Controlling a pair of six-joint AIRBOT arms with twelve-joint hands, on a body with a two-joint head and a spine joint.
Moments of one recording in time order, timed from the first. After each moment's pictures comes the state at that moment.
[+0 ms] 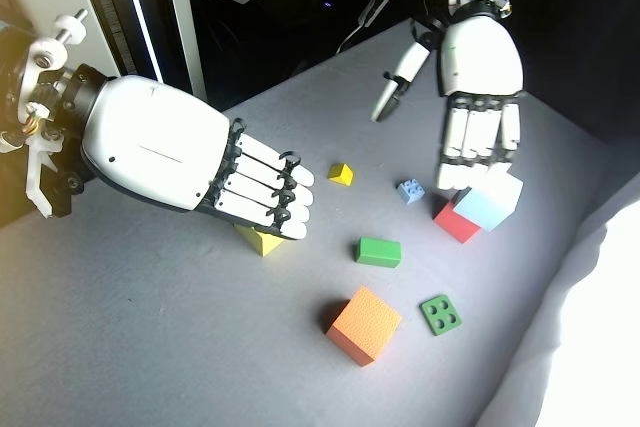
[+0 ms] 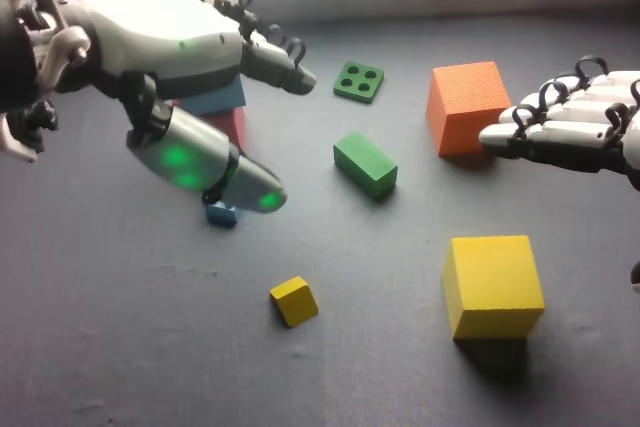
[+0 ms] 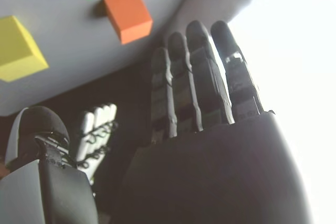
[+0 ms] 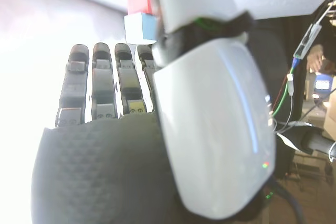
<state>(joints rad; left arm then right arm) 0.02 -0.90 1.04 -1.65 0.15 2.73 -0.18 -0.55 0.65 -0.32 0.10 -0.62</state>
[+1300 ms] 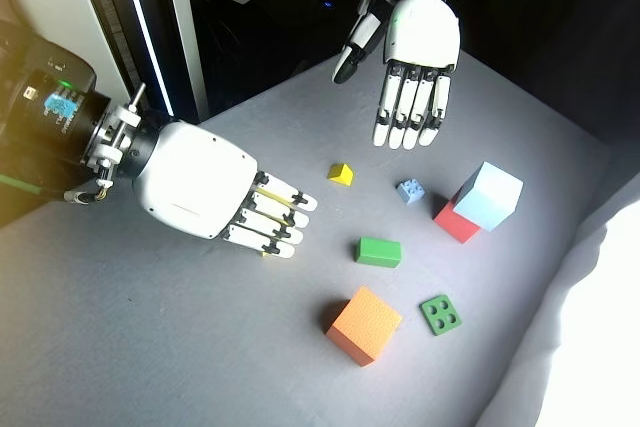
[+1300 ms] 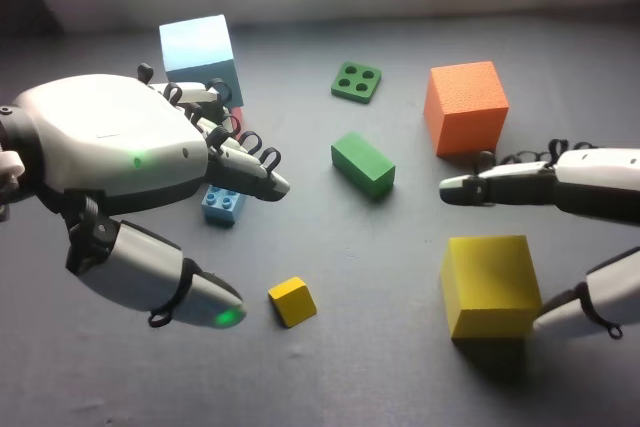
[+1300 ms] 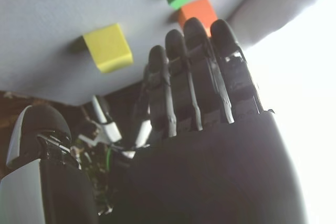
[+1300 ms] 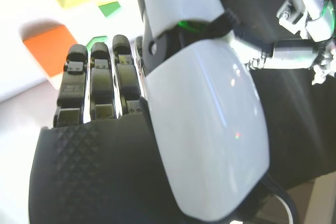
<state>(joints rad) 0.15 -0.72 0.83 -1.90 0.18 3.00 -0.32 -0.77 0.75 0.42 0.14 -0.70</state>
